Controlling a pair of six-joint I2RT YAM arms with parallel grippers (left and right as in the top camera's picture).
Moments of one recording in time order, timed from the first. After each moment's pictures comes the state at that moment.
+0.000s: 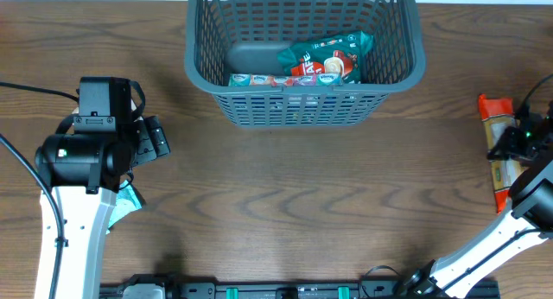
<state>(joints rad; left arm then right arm) -0.03 1.21 1.29 -1.23 -0.25 -0.33 -0.72 2.25 1.71 -1.05 0.02 -0.43</state>
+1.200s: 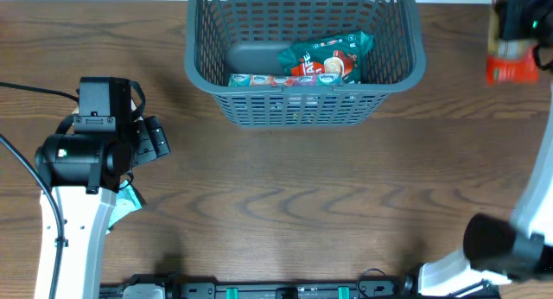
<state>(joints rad) -0.03 1.21 1.29 -1.23 -0.25 -0.33 -0.23 1.74 2.23 -1.07 -0.14 -0.31</state>
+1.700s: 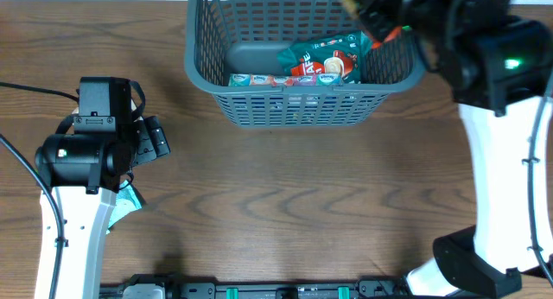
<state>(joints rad) -0.03 1.21 1.29 -1.23 -0.25 -0.33 0.34 1.75 2.37 -1.06 -0.24 -0.56</state>
